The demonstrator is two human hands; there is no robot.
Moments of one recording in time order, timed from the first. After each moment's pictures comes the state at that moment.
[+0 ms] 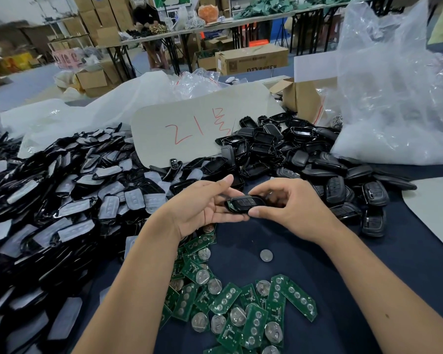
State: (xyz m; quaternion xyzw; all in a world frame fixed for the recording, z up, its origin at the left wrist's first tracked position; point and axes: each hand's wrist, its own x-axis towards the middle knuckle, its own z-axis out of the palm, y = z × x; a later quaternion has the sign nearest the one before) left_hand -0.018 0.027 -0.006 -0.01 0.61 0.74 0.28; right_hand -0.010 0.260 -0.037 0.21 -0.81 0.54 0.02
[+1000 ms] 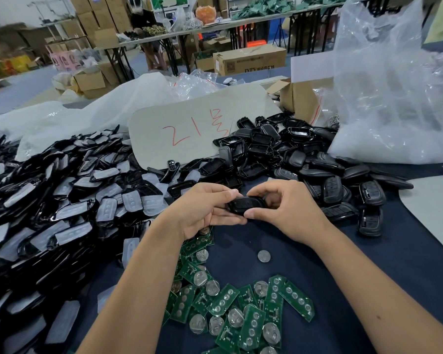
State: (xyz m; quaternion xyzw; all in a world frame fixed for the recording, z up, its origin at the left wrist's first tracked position) left_hand -0.012 0.039 -0.001 -0.03 0.67 0.70 0.25; right_hand -0.011 0.252 -0.041 0.17 -0.83 0.52 0.04
